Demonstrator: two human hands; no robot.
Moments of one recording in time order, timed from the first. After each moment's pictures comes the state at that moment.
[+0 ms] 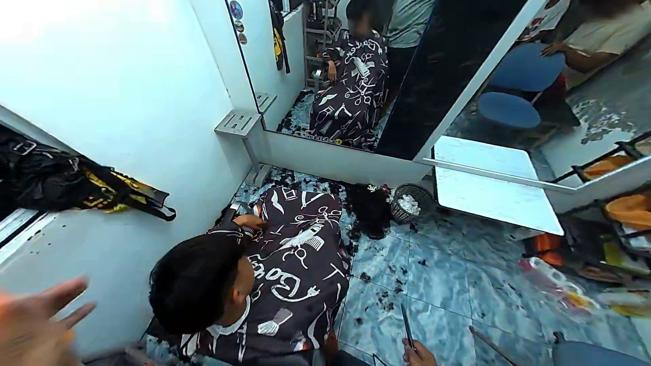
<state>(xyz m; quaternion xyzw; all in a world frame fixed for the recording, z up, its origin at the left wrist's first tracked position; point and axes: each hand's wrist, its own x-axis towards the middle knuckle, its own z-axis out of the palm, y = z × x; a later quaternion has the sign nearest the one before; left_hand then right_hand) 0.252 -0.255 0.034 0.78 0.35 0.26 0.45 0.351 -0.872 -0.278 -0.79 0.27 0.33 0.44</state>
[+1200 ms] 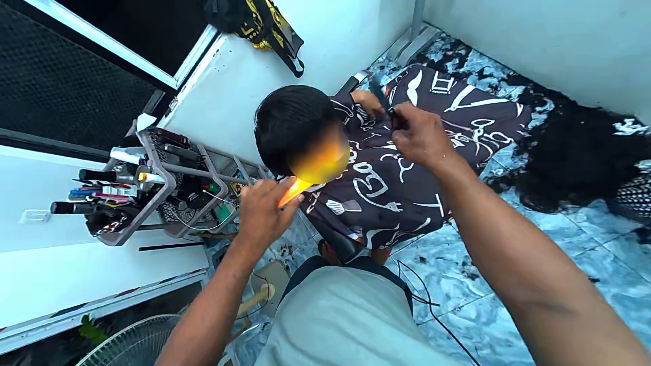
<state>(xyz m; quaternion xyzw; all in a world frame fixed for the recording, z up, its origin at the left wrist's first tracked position) 0.222 -0.435 -0.024 0.94 0.32 0.06 0.01 0.571 -0.508 -0.154 -0.71 -0.53 0.19 0.42</state>
